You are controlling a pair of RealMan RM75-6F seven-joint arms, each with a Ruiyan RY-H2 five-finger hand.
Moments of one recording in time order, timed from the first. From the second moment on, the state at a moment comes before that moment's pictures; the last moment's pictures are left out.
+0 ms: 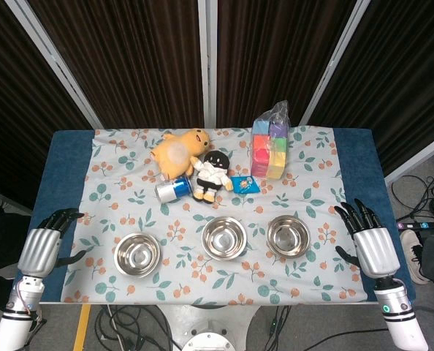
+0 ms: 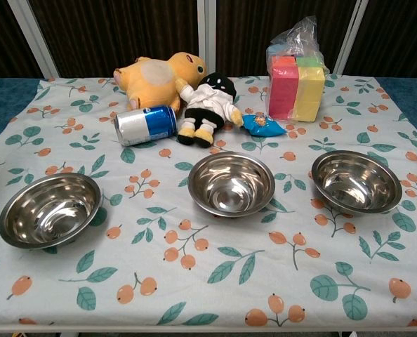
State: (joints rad) left arm -0.18 -1.31 -0.04 -1.53 1.54 1.45 -0.01; right arm 0.21 -1.31 0.06 -1.47 -1.61 1.48 -0.13
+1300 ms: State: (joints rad) left arm -0.18 -1.30 -0.04 -1.52 1.55 1.46 -0.04; right arm 0.31 -1.44 -0.01 -1.45 -1.60 1.21 -0.41
